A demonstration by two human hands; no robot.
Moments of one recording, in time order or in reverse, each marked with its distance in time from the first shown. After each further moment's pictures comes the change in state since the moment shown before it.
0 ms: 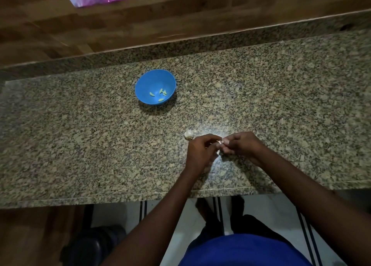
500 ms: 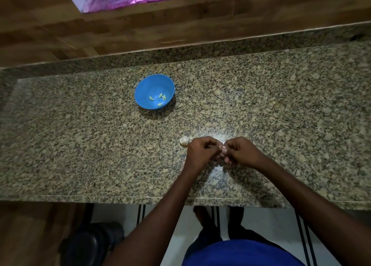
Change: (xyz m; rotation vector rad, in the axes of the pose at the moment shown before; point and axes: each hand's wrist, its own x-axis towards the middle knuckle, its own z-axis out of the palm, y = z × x) left_hand 0.014 0.032 0.018 -0.305 -0.033 -0.256; right_hand 0.005 -0.018 -0.029 -0.651 -0.175 -0.290
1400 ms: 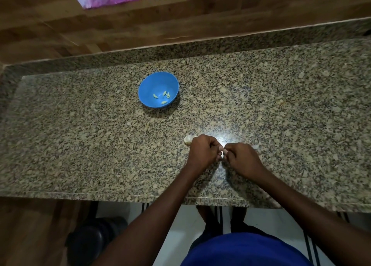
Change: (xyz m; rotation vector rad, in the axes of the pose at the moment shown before) left_hand 0.007 0.010 -0.010 0.440 0.021 0.037; right_hand -0.003 -0.002 0.031 -0.407 0.243 -0.148
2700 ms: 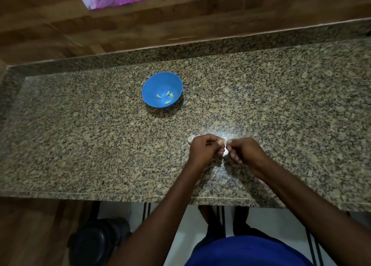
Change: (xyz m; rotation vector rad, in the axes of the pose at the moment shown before) left_hand -0.009 0.000 -0.007 -0.544 0.021 -0.170; right_hand 0.011 -0.016 -0.007 0.966 -0.128 0.515
